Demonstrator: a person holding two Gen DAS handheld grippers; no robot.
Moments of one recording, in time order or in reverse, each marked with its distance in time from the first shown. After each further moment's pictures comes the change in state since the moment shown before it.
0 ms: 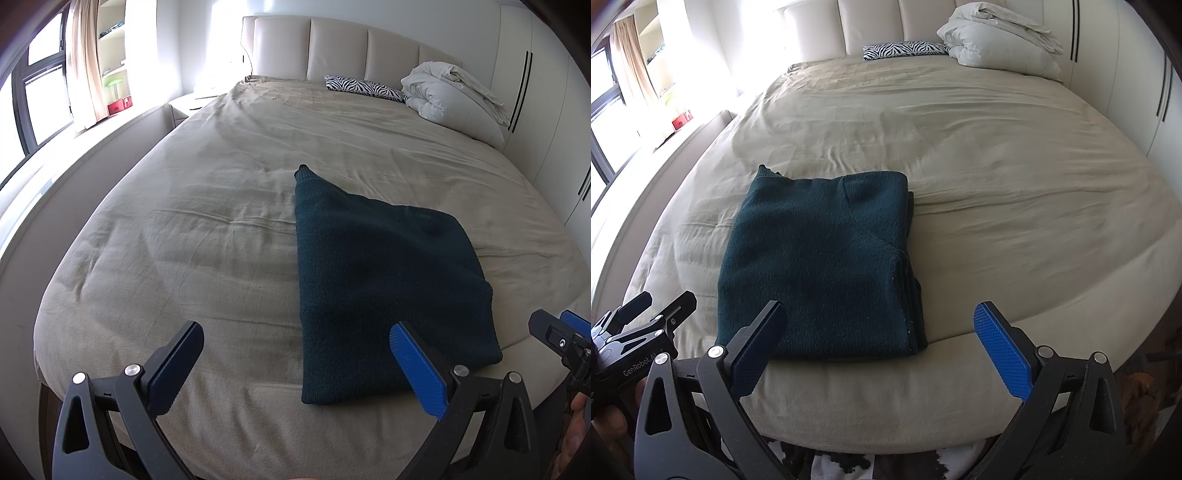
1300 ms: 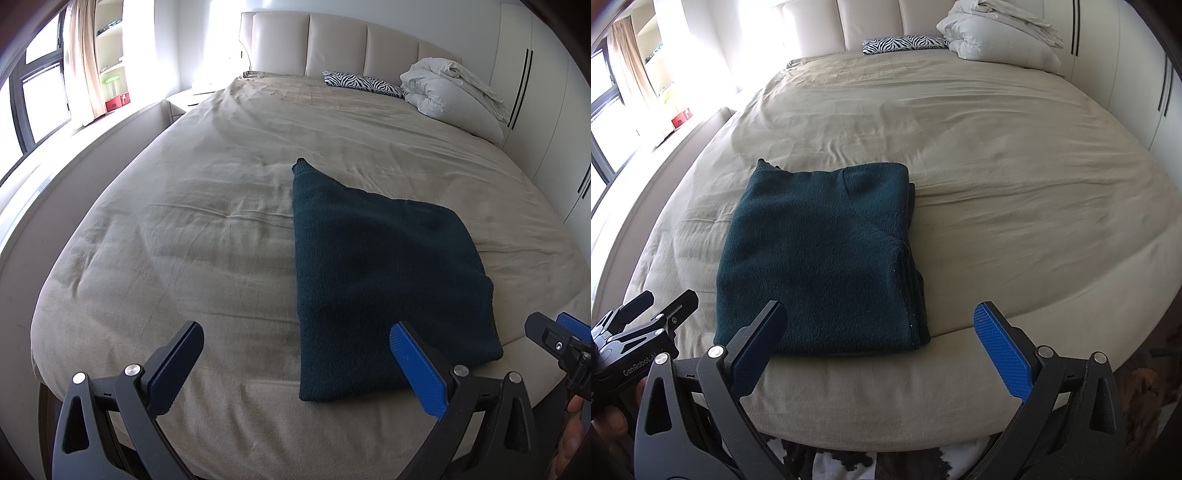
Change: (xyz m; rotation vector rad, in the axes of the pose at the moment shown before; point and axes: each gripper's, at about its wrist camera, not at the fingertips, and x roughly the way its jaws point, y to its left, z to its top) left arm 0.005 0.001 -0.001 0.004 0.015 -0.008; right arm 0.007 -0.005 -0.003 -0.001 0.022 0.011
